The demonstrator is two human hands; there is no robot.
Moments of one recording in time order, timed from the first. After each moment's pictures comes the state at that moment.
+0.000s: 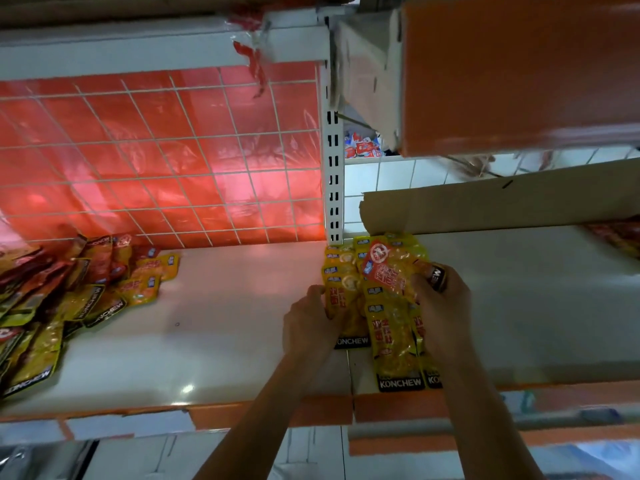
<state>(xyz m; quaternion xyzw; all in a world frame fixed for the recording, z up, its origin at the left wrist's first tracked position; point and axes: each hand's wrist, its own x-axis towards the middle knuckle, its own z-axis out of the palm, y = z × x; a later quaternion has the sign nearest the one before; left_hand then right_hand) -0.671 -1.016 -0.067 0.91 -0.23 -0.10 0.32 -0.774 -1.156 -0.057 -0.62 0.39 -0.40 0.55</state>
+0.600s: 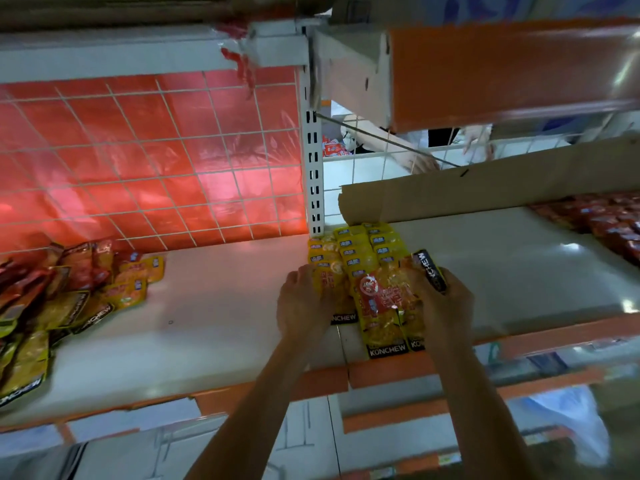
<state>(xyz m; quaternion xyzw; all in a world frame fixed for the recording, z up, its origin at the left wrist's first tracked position) -0.676 -1.009 -0.063 0.88 -0.30 -0.02 0.37 -0.821 -1.118 -0.042 -0.58 0.41 -0.44 0.55</state>
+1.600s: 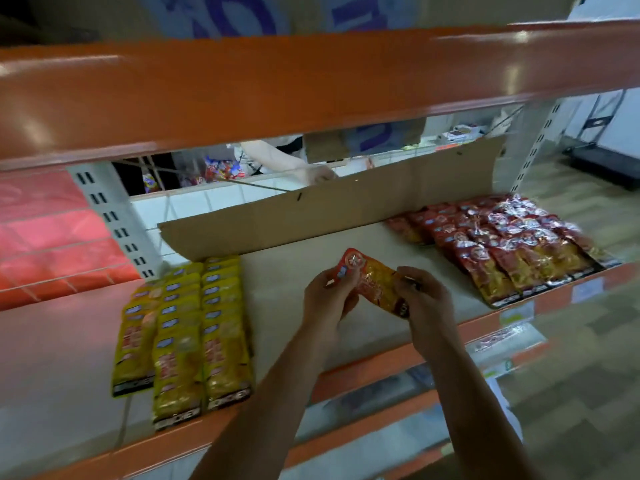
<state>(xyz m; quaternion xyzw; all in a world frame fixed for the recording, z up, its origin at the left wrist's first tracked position) -0.875 -1.270 -0.044 0.59 -0.13 -0.41 0.68 -0.995 -1.338 -0.047 -0.49 0.40 -0.44 0.64</state>
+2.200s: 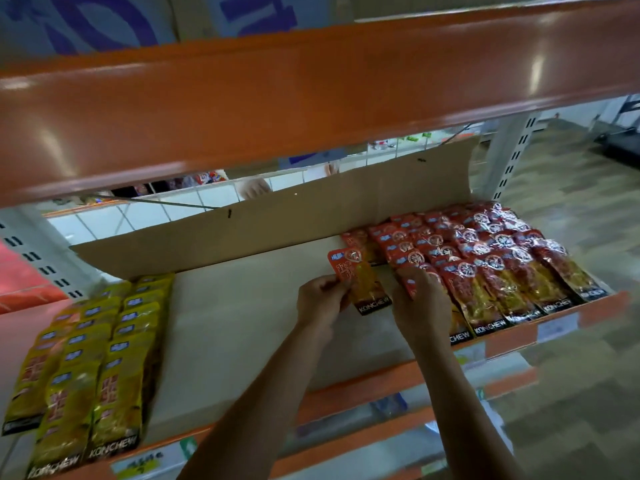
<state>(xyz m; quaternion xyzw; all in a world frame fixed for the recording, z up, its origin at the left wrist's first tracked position) -0.930 -1.409 -0.061 0.69 -0.11 -0.34 0.63 -1.055 -1.476 -0.061 -0.76 0.49 -0.35 0.26</state>
